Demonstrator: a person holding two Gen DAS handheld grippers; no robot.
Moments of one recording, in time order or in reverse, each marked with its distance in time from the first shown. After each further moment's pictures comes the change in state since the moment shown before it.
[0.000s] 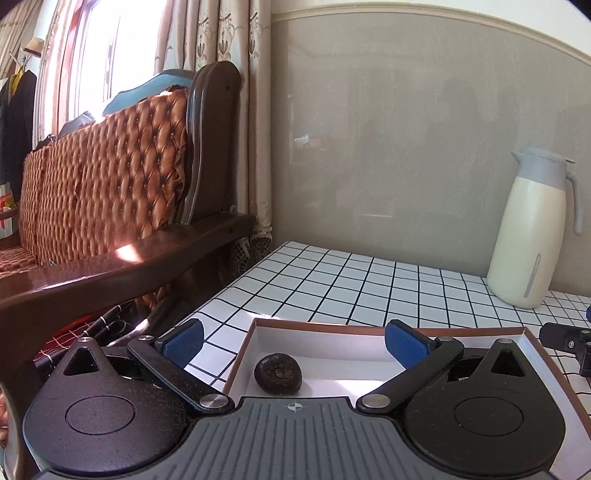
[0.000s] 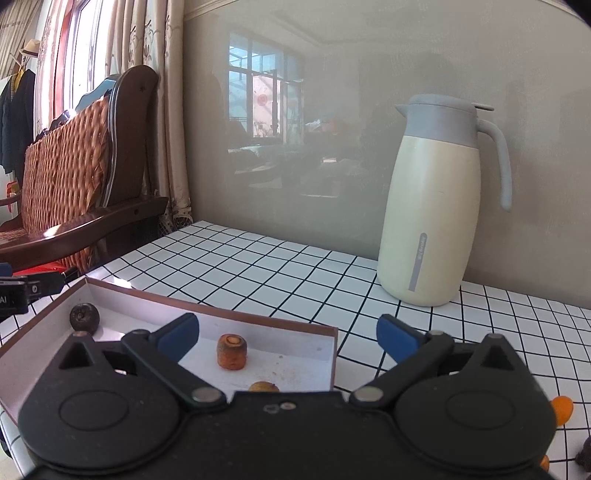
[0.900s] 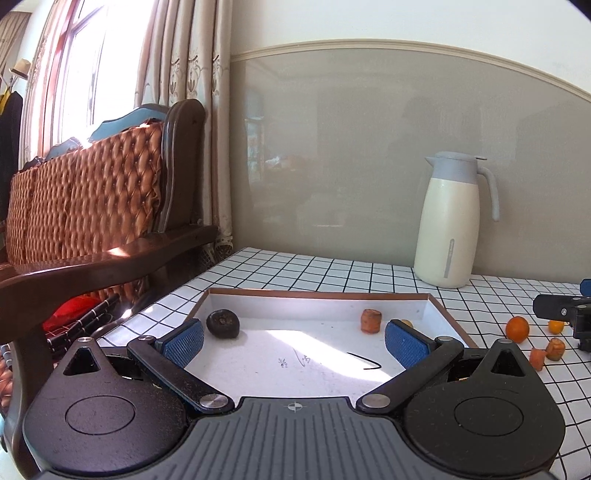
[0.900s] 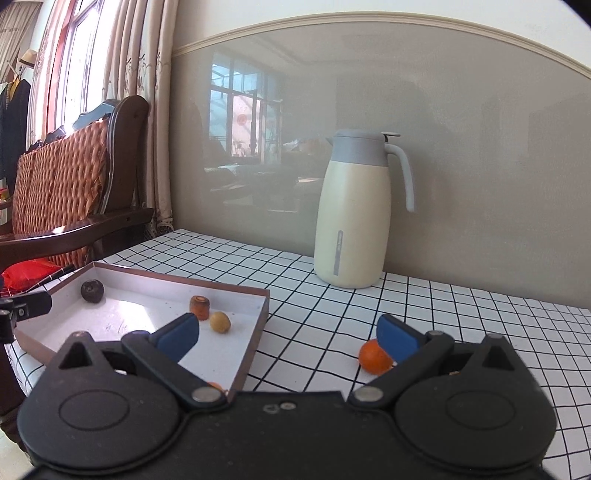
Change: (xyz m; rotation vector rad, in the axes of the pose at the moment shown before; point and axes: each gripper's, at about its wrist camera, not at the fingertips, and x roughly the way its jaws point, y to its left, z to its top) left arm -0.120 -0.049 -0.049 0.033 -0.074 -0.092; right arm -0.120 -0.035 -0.042 -0.010 -0.072 -0.089
